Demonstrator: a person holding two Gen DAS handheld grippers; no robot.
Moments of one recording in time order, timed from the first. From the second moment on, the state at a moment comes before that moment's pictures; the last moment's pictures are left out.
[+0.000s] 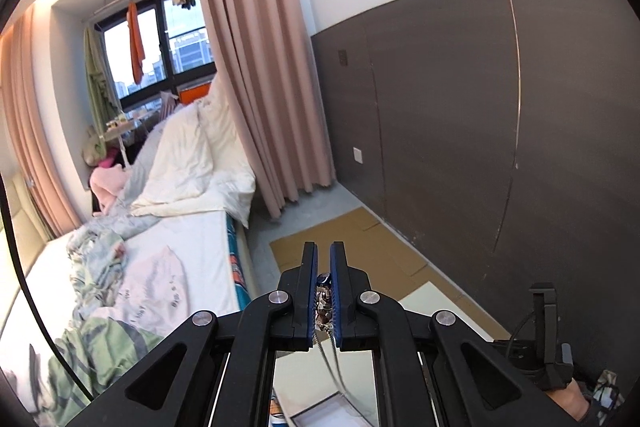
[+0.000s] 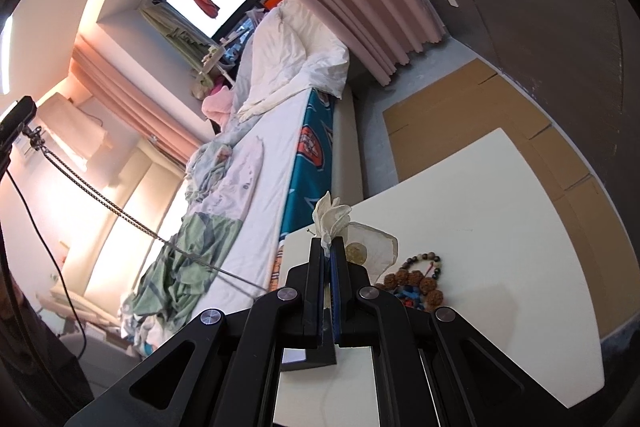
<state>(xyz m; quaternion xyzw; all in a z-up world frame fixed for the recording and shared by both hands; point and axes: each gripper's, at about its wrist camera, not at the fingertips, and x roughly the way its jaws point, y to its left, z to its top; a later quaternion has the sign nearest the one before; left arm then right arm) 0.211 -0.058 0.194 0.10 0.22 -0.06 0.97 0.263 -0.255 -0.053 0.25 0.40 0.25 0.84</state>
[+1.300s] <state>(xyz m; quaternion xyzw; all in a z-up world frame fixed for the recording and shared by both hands) 0.251 -0.021 -0.006 0.02 0.44 -0.08 0.90 0.263 -0.234 -0.054 0.23 0.40 0.26 0.85</state>
